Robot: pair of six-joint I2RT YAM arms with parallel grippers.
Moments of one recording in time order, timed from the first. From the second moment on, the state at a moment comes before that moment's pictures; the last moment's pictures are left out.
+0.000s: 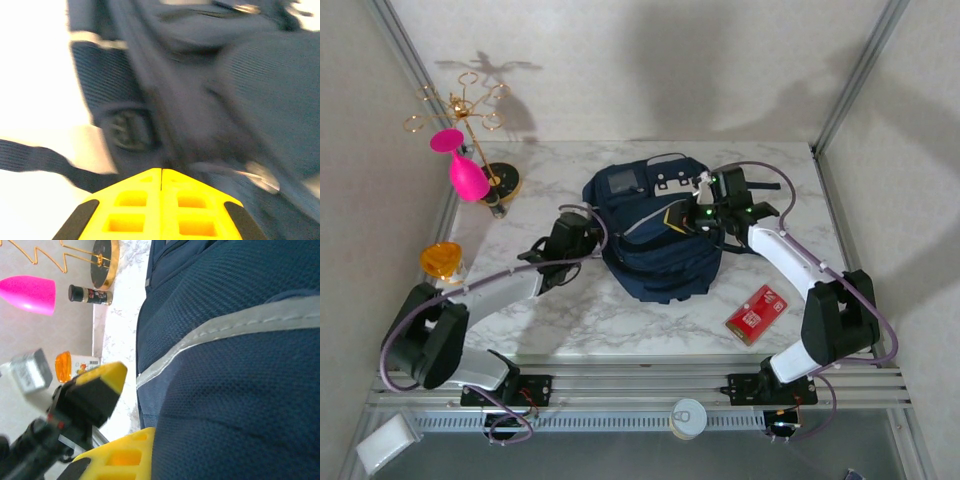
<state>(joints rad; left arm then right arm) -0.49 1.44 0.75 0.03 -0.17 -0.53 0.39 1.52 1.15 -0.39 -0.64 0.70</state>
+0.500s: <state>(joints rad) -0.63 1.34 0.75 -0.02 -0.11 -0.62 0.36 1.34 0.95 -0.44 -0.53 0.66</state>
